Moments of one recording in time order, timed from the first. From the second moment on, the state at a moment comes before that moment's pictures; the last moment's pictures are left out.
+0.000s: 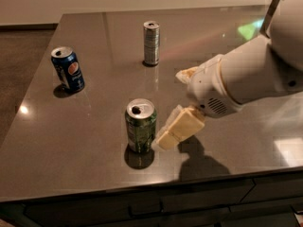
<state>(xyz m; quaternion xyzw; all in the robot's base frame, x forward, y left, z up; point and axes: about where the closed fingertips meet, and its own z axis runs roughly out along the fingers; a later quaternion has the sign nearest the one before) 0.429 -0.040 0.921 -0.56 0.74 0.16 0.33</state>
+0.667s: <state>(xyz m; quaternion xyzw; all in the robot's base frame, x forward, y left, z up) 0.419 0.000 0.904 -0.55 0.72 0.22 0.36</state>
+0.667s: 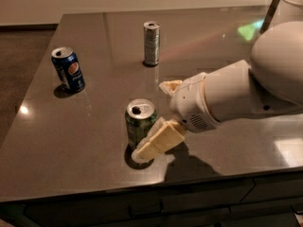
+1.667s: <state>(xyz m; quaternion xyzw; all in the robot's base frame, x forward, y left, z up) 0.432 0.020 0.894 -0.54 0.70 0.25 0.39</state>
